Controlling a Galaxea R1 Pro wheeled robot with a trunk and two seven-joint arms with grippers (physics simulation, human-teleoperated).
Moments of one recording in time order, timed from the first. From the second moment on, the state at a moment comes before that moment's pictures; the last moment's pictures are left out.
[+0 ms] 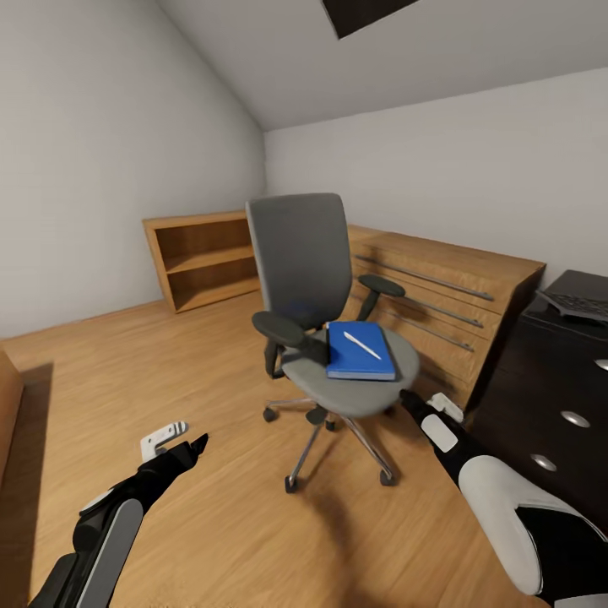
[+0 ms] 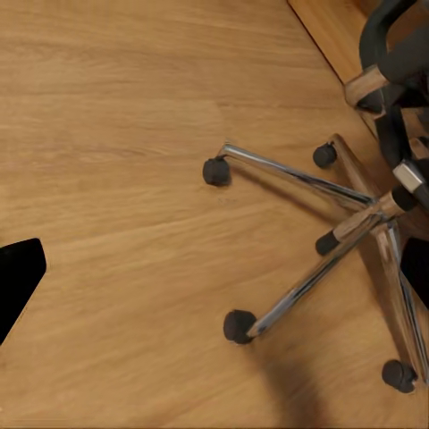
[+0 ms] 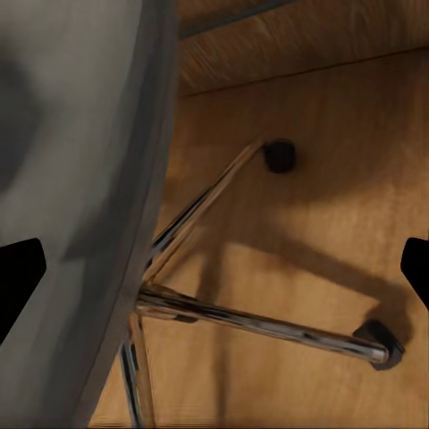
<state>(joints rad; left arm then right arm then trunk) -0.21 0.04 0.07 -1.53 0.55 0.56 0.20 -0.94 -0.06 -0.08 -0.27 -0.72 0.00 -0.12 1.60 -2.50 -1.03</state>
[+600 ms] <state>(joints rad) -0.21 0.04 0.07 -1.53 0.55 0.56 0.20 -0.94 -0.06 -0.07 -0.26 -0.73 -0.01 -0.11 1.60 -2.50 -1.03</state>
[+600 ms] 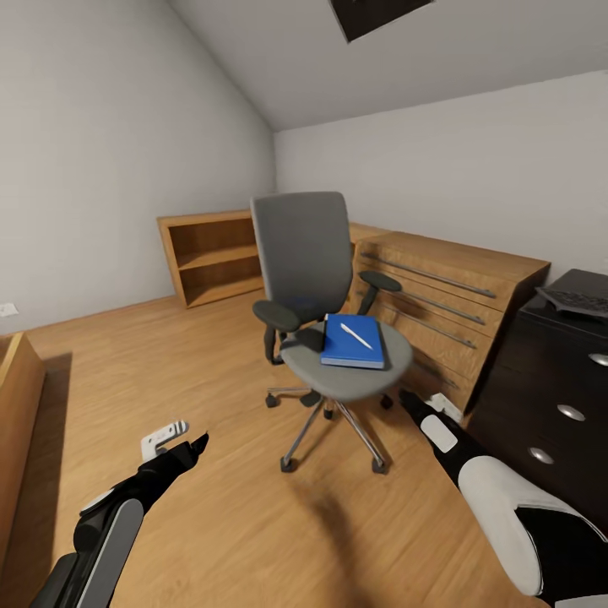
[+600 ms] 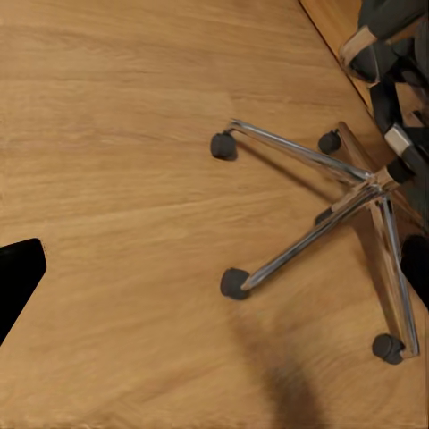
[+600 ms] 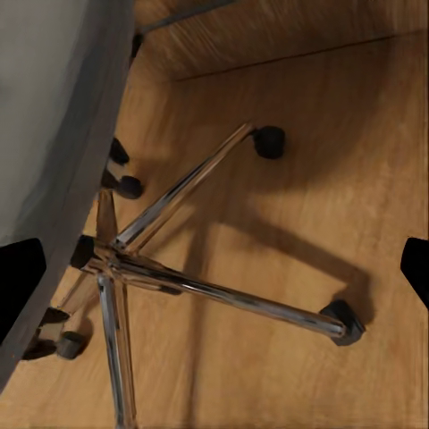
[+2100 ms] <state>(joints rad) -0.21 0.04 0.07 -1.43 0.55 0.56 0.21 -0.93 0.02 -0.06 -0.26 -0.54 -0.19 -0.13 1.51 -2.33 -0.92</state>
